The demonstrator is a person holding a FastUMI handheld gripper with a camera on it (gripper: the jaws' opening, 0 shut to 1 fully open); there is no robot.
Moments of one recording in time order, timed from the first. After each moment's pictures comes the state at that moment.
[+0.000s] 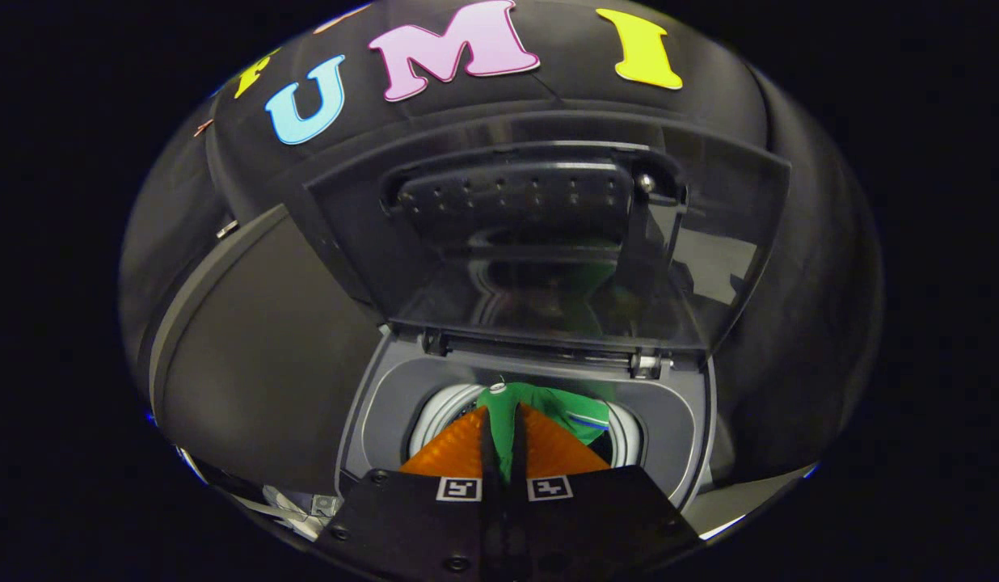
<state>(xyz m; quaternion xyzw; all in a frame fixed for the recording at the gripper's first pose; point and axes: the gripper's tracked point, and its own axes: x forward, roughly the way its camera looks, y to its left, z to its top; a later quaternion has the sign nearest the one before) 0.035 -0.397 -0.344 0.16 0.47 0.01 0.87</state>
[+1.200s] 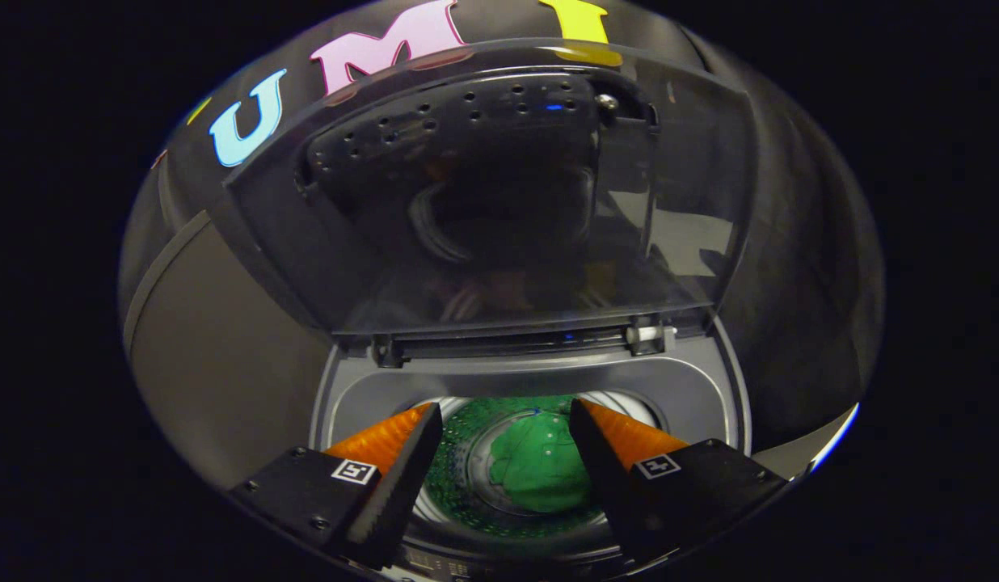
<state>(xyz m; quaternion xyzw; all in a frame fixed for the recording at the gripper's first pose) 0.039 -0.402 -0.393 0.19 0.47 -0.10 0.86</state>
